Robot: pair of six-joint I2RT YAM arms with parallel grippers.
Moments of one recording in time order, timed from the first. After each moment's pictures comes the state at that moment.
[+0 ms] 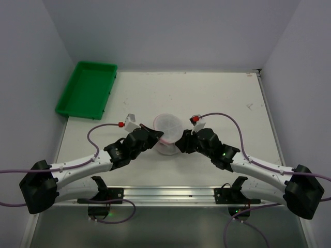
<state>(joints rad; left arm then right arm) -0.93 1.11 0.58 0.04 -0.42 -1.43 0.86 1.06 0.52 0.07 0.10 0.58</state>
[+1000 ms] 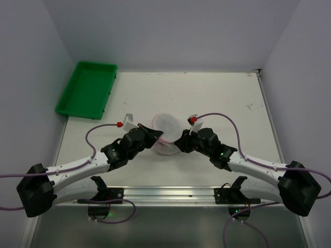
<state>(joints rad) -0.91 1.06 0.56 0.06 -0.38 -1.44 0.83 1.12 0.48 0.21 0.01 0.50</state>
